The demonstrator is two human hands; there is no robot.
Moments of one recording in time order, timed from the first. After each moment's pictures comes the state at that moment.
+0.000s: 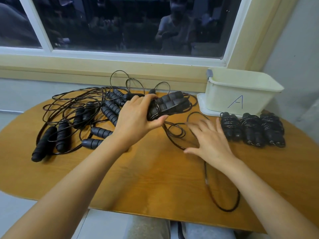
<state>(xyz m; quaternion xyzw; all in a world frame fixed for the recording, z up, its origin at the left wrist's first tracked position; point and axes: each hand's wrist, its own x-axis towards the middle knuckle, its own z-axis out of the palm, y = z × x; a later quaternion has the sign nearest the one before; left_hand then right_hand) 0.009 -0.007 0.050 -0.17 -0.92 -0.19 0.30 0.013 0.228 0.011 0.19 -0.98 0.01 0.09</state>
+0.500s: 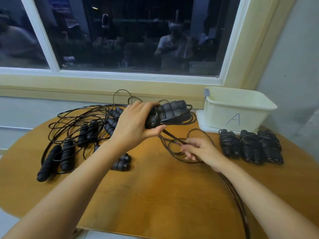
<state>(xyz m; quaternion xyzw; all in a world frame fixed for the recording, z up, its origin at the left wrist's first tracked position) -0.004 -0.023 0.088 -0.24 -0.89 -0.16 0.35 -0.017 0.225 0.023 0.22 -0.81 0.53 -0.11</state>
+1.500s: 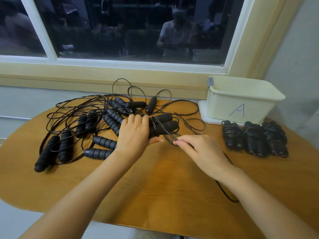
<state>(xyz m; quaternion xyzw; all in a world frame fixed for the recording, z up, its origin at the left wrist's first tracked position) -0.007 -0.012 0.022 -0.08 -0.95 0.05 0.30 0.025 0.206 0.037 0.27 -0.91 0.28 0.13</state>
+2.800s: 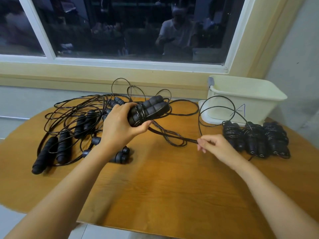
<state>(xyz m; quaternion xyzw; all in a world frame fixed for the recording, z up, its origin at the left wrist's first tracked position) -0.005 -0.043 0.049 -0.08 -0.91 -0.26 0.32 -0.021 0.260 0.009 0.19 -0.86 0.46 -0.07</state>
